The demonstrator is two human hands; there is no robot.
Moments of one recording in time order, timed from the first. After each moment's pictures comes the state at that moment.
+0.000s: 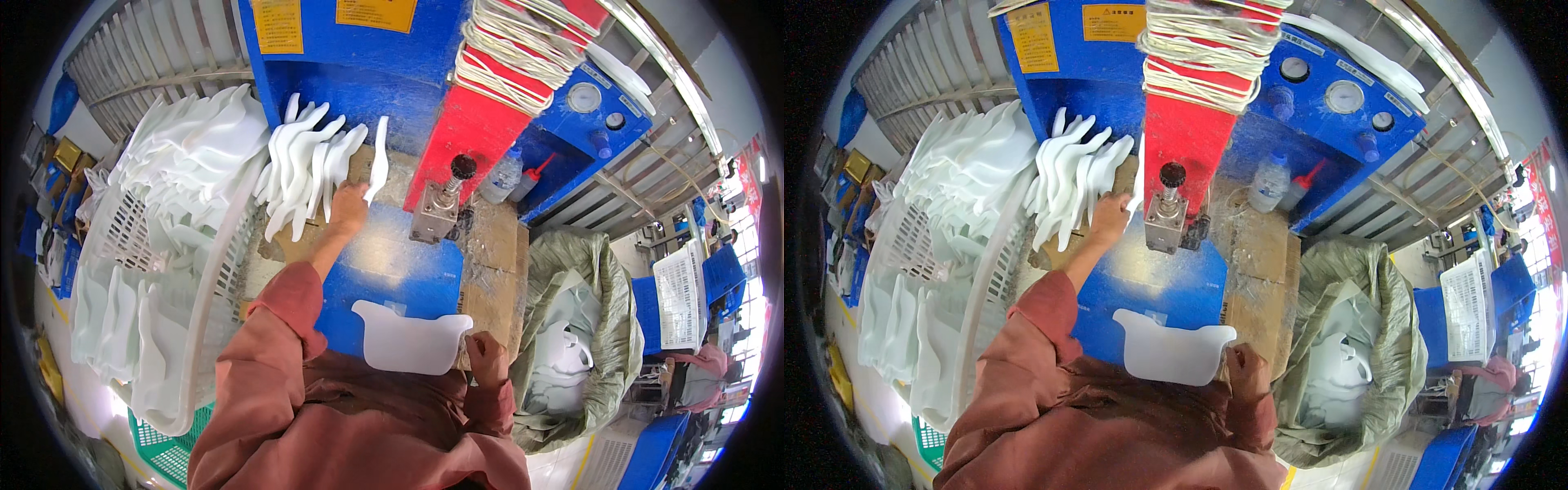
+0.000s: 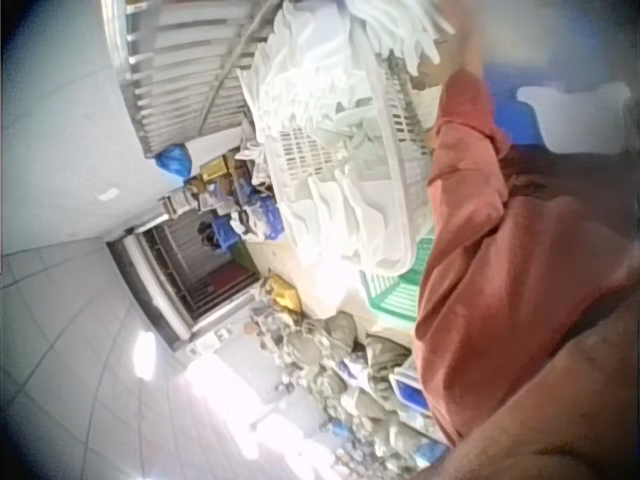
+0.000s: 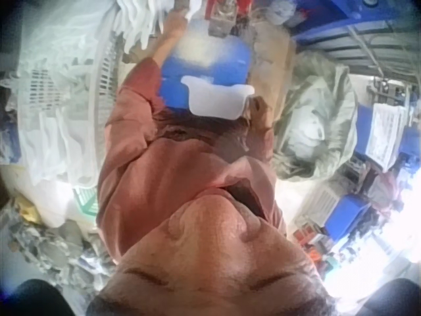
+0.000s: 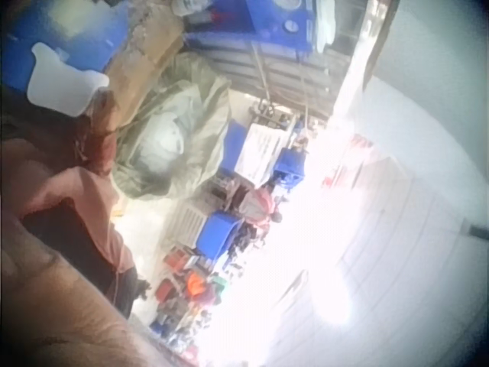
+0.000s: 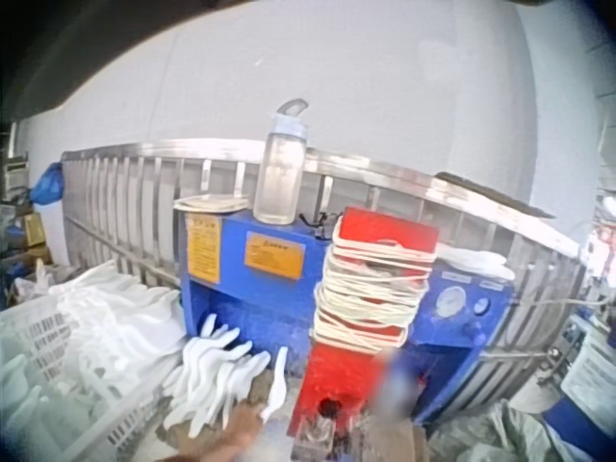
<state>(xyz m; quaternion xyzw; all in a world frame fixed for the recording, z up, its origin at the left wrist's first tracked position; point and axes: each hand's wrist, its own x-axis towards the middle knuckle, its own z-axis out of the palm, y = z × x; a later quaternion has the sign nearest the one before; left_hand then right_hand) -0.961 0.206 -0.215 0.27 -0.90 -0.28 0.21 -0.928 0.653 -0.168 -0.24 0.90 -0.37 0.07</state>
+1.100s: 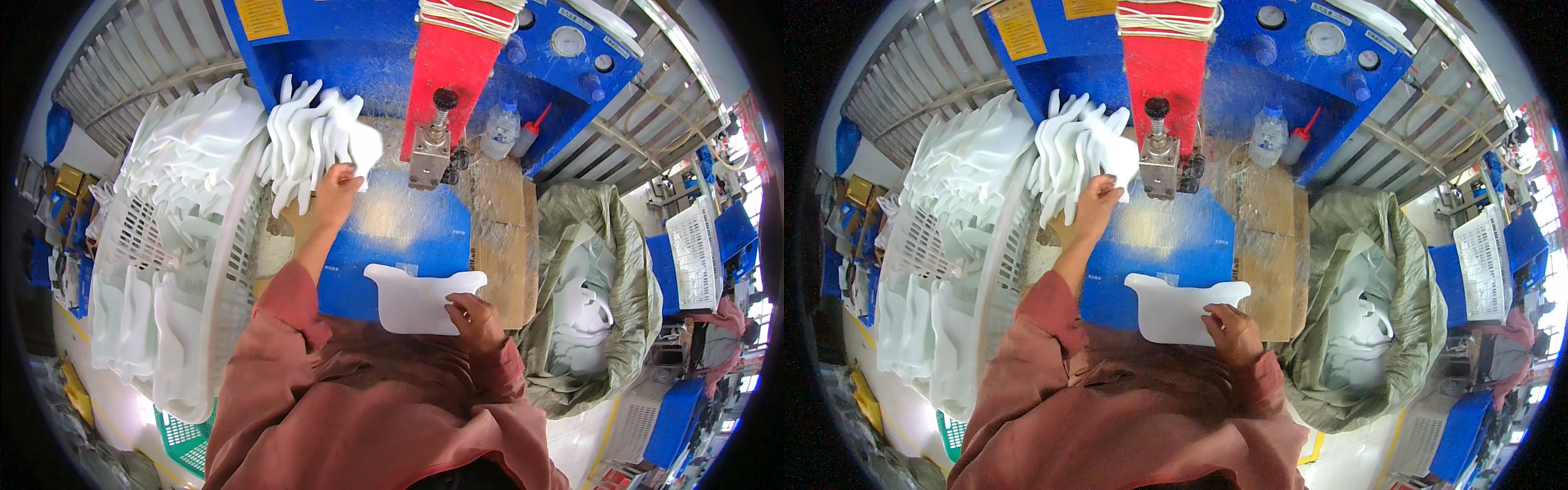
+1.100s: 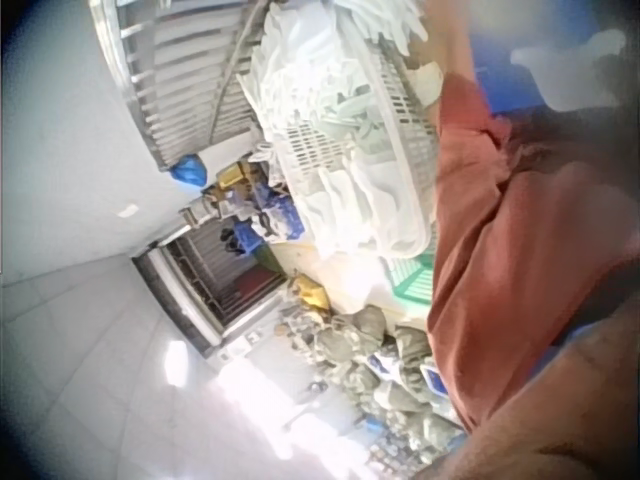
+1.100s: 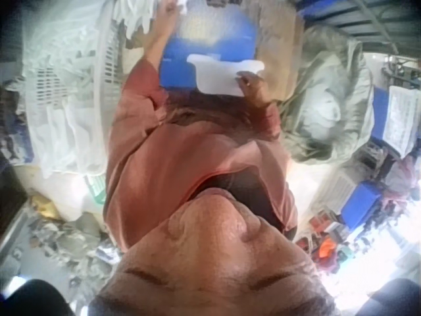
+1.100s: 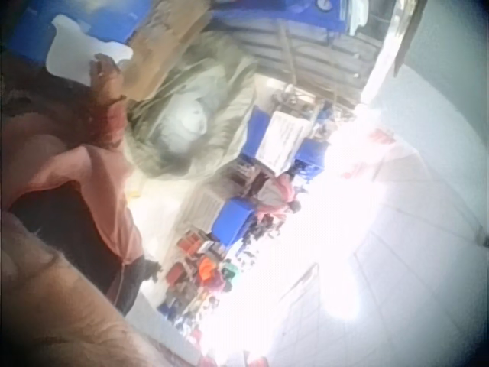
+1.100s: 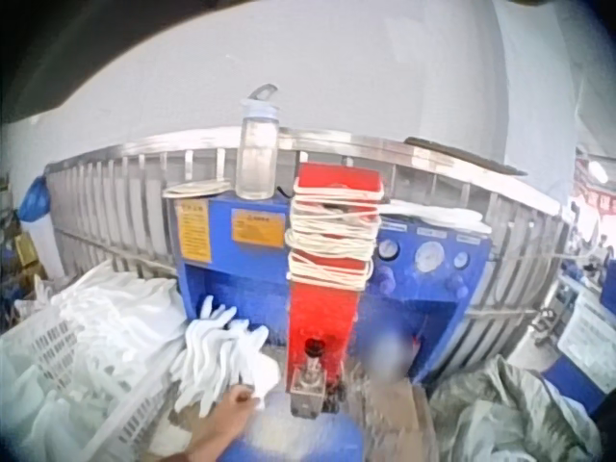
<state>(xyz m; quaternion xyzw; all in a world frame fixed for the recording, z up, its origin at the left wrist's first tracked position) -0.897 0.225 -0.208 0.28 -0.75 -0.51 0.31 -0.894 0.616 -0.146 -0.36 0.83 -0.40 0.15</state>
